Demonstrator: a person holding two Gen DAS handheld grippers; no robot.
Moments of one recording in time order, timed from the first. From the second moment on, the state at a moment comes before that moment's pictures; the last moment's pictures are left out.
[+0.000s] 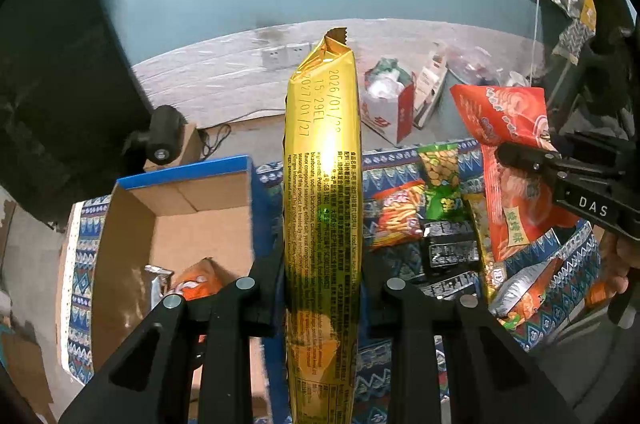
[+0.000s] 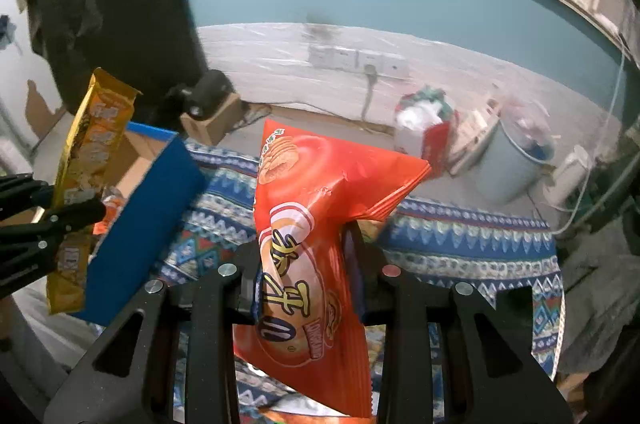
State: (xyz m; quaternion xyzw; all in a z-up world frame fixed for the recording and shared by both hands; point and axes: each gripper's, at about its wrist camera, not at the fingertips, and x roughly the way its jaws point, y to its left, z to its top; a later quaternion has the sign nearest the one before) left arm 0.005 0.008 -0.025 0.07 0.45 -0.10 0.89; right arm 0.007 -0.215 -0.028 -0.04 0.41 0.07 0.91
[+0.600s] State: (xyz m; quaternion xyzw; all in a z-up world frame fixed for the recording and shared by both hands) left arm 0.005 0.103 -0.027 0.02 0.45 -0.03 0.89; right arm 0.035 -0.122 -0.030 -0.06 0.41 0.14 0.90
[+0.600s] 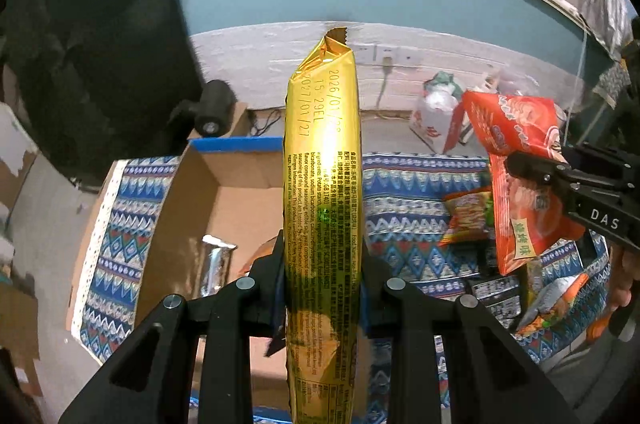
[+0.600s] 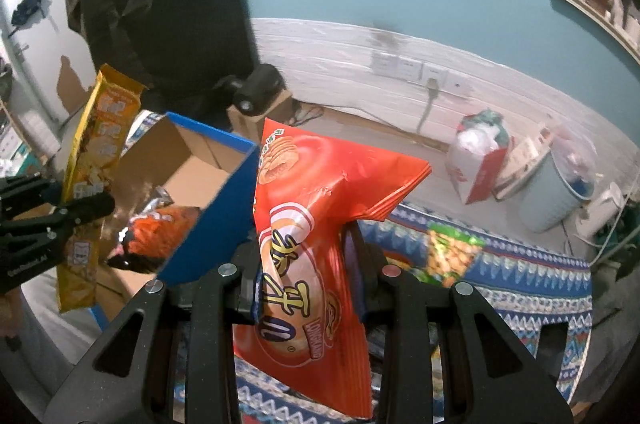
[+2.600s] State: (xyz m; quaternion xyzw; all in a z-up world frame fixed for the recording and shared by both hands) left arm 0.002 0.196 -0.047 -0.03 0.48 0.07 0.87; right arm 0.078 0.044 -0.067 -0.08 0.46 0.25 0.85
